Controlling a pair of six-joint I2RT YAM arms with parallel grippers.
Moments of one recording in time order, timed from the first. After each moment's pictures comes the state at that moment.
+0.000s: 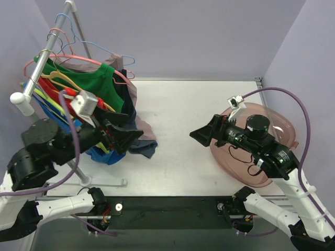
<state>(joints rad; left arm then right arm) -1.01 0.85 1.51 -0.71 -0.08 -0.35 0.58 0.78 1.11 -0.63 -0.26 0.61</state>
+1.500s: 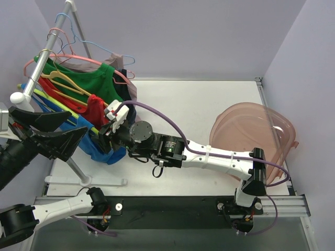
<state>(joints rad) -1.01 0.76 1.89 -0.96 -0.31 -0.23 1.34 1.71 1.67 0.04 0.24 0.15</state>
